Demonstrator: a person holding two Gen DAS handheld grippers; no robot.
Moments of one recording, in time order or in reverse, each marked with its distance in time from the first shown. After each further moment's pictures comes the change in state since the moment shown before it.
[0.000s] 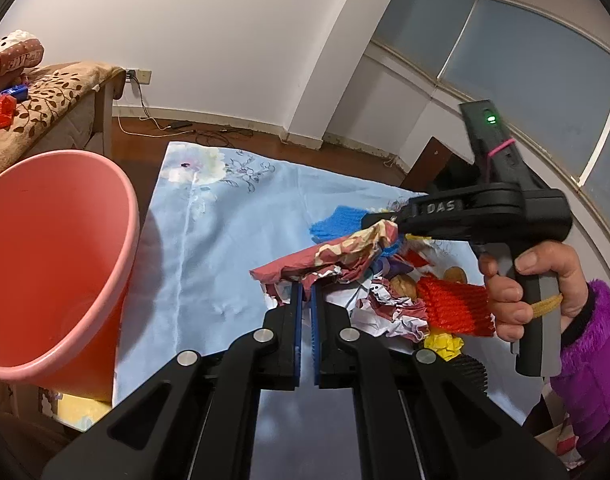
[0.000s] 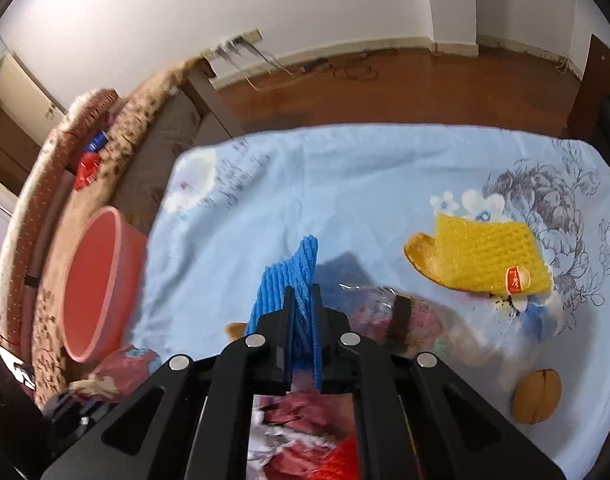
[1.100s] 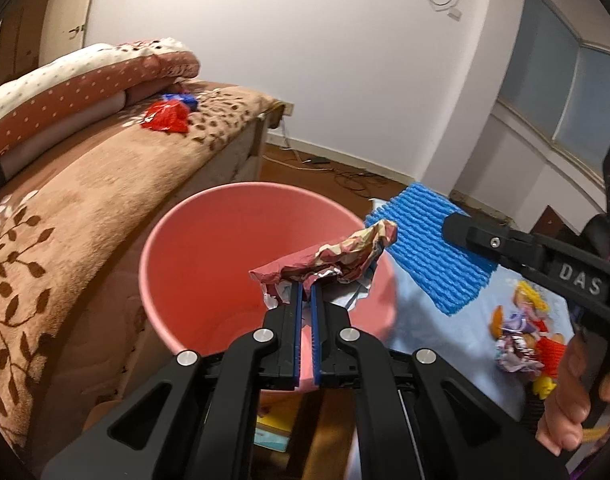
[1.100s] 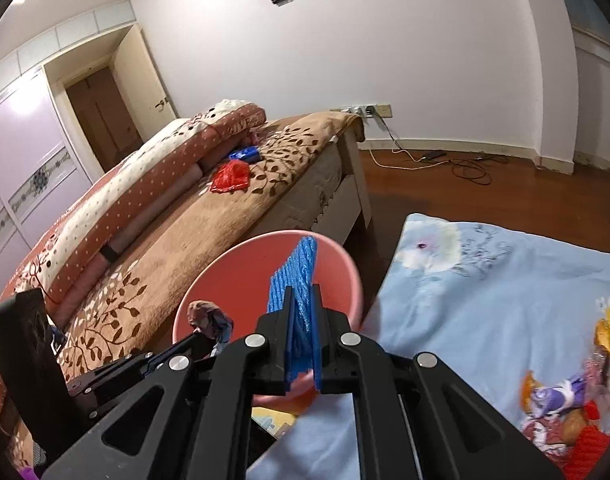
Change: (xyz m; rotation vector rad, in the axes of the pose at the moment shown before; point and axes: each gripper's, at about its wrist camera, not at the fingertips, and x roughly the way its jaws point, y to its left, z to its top) left arm -0.096 0.102 0.000 -0.193 -0.148 0.440; right arm 0.000 0.211 -0.047 -0.325 -0.246 0.221
